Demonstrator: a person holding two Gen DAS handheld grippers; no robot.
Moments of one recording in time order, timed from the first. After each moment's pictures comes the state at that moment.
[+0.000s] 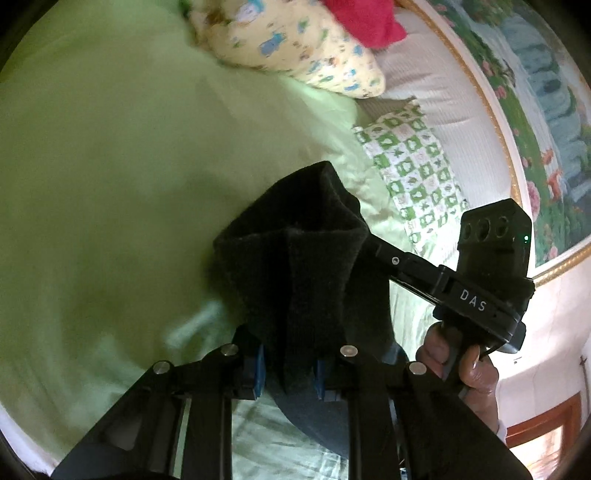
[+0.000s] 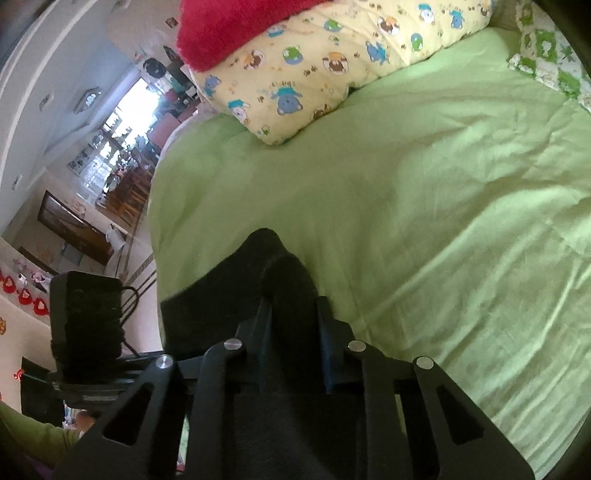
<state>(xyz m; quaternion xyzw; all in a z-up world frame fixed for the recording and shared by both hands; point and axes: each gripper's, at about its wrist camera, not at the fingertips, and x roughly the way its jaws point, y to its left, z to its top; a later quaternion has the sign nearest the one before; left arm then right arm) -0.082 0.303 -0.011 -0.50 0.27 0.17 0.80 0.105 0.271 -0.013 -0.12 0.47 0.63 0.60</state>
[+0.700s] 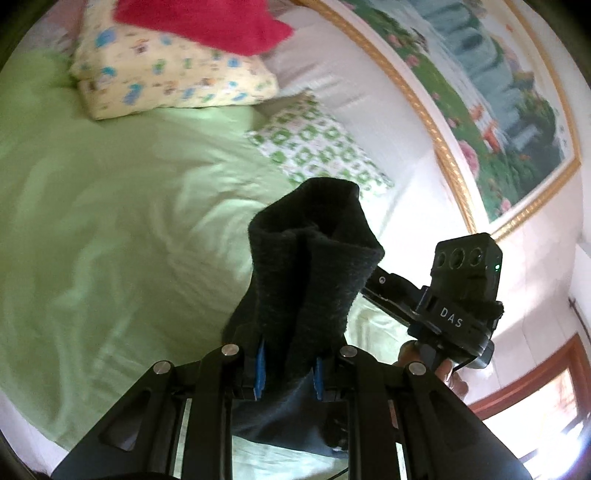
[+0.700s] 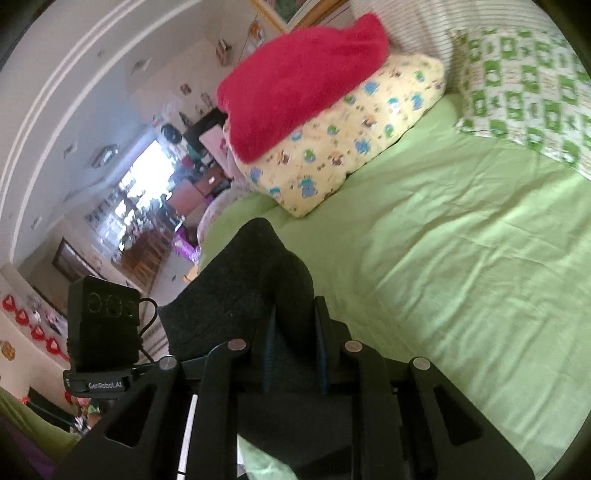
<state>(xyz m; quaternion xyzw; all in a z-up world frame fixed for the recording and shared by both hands) -0.064 0.214 0.095 -0.44 0.24 0.08 0.86 0.110 0.136 0.073 0.01 0.41 0.64 0.65</state>
